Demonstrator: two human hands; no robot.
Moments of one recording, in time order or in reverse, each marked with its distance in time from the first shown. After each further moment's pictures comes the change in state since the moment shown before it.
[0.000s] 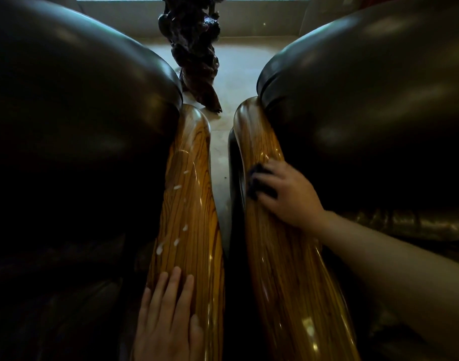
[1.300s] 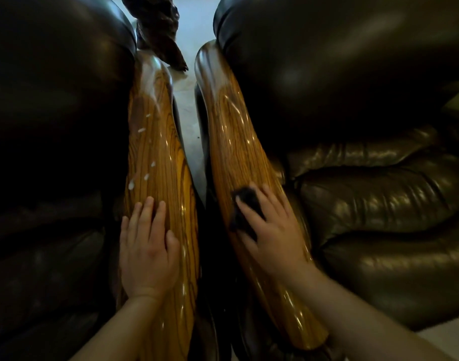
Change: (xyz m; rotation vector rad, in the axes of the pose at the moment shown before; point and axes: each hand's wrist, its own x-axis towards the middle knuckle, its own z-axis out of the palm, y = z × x) left_hand -0.018 -0.003 0.013 -0.020 0.016 -0.054; right_hand -0.212 -0.095 0.021 -0.088 -0.019 0.219
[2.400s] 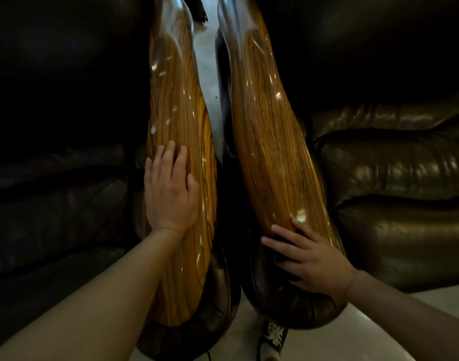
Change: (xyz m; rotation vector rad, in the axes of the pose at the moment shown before) left_hand -0.004 -0.002 0.002 0.005 0.026 0.004; right_hand -0.132 0.047 0.015 -0.149 -0.286 -0.769
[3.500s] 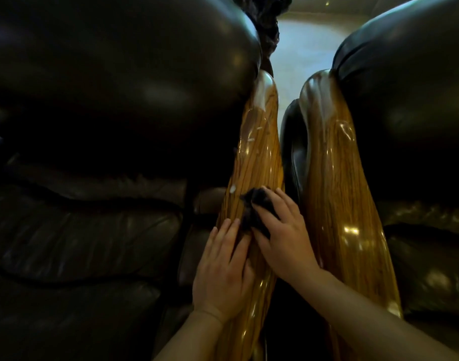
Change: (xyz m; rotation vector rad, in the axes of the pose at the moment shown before) left_hand -0.026 -0.026 -0.003 -0.035 -0.038 0.055; right_hand 0.258 0.032 -0.064 0.350 0.360 0.547
